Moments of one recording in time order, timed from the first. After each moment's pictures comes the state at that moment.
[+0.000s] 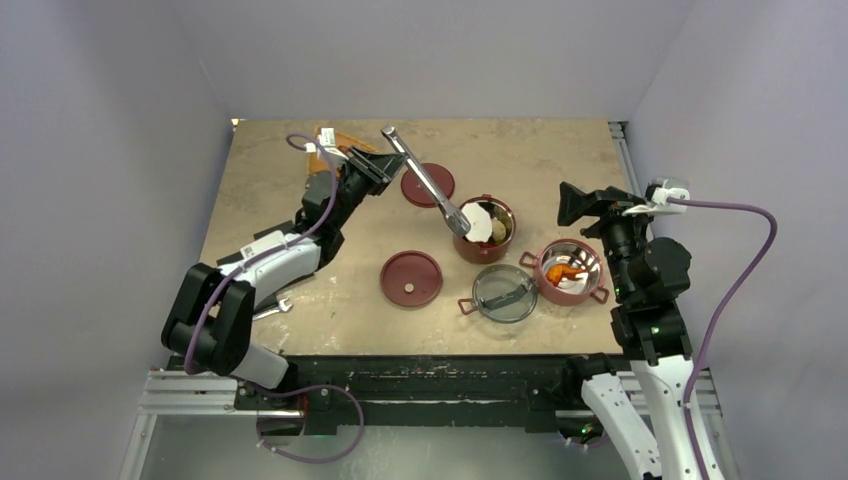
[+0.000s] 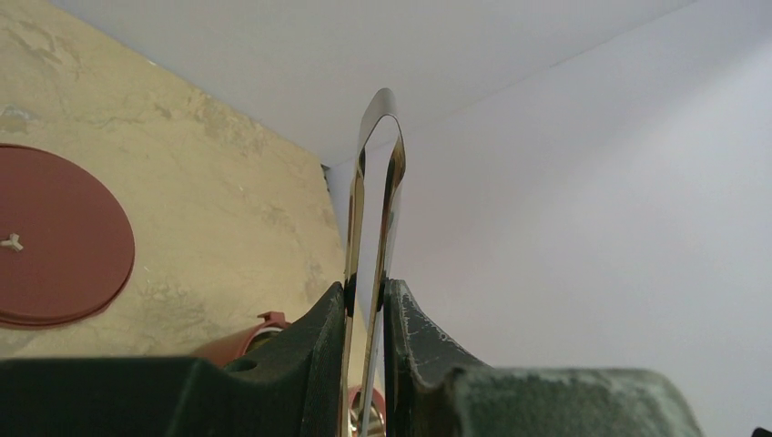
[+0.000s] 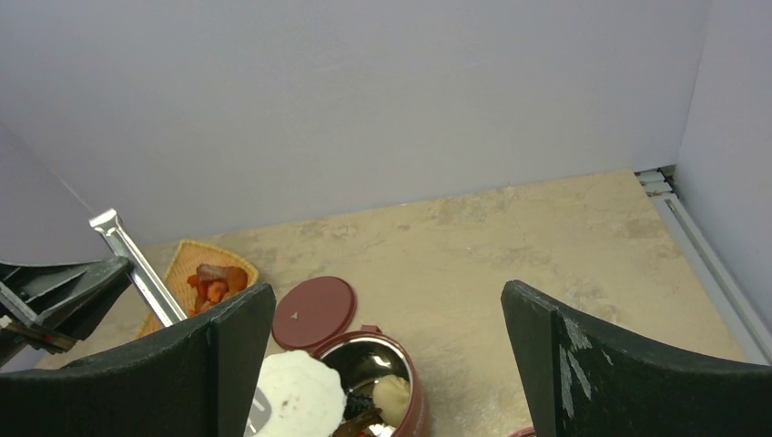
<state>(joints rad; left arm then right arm) -0.42 1.47 0.83 0.75 0.11 -1.12 0.16 0.56 0.83 -0.13 0.10 0.29</state>
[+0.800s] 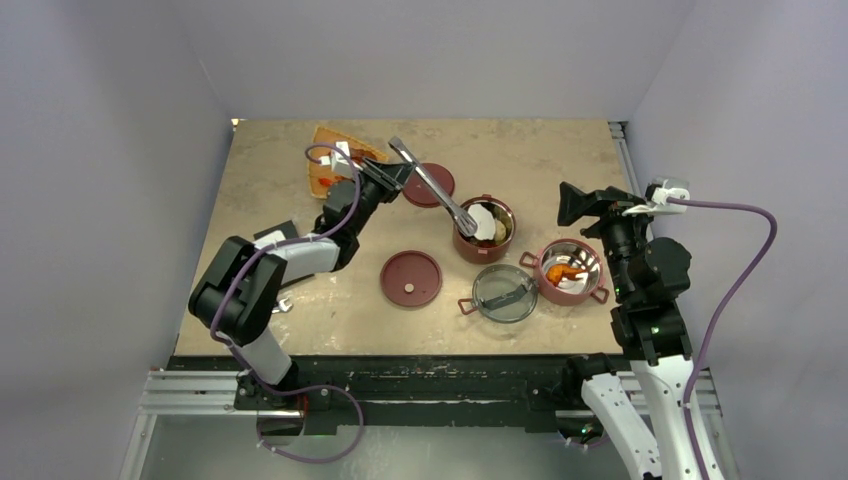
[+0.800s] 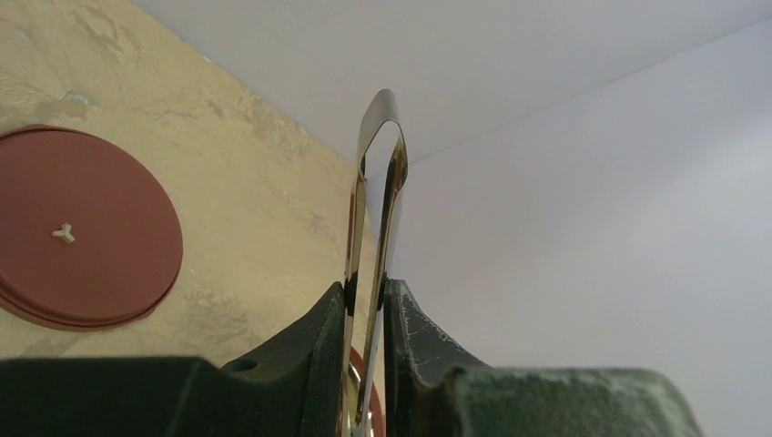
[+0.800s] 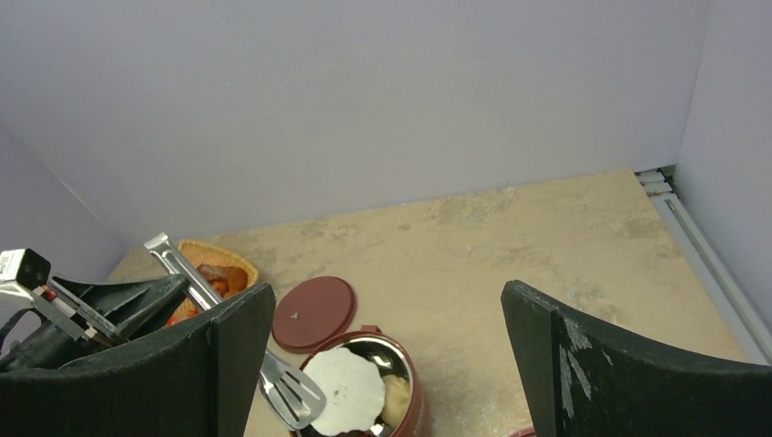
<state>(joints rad) -0.47 1.67 0.82 0.94 -0.02 -1.12 0.16 0.56 0.83 -0.13 0.10 0.29</state>
